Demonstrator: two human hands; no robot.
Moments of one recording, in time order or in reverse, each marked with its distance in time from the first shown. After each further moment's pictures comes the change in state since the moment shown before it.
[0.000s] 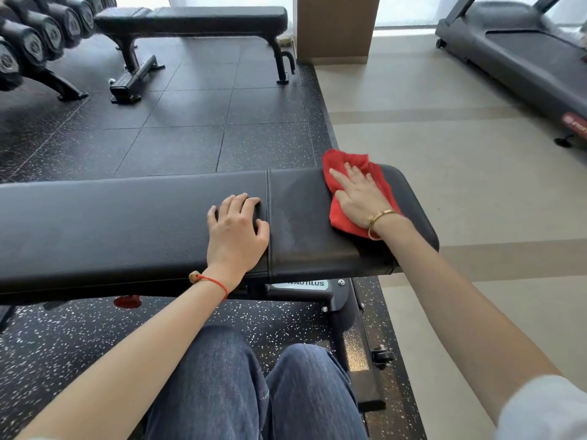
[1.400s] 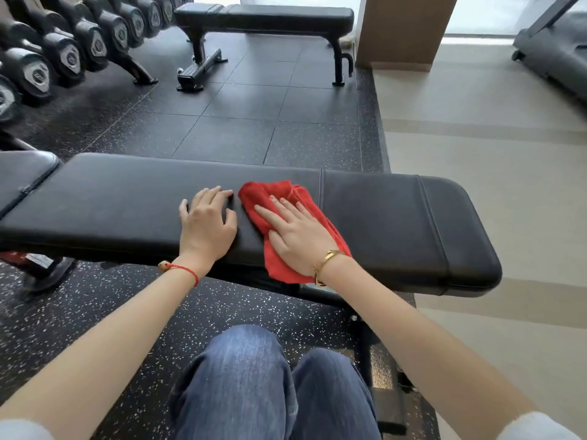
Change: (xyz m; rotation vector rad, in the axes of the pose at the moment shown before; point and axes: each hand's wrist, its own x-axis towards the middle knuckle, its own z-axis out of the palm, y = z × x) left_hand -0.012 -0.115 -0.033 -0.013 0.123 -0.239; right_hand -0.041 -0.165 0.070 0.014 -0.028 -0.561
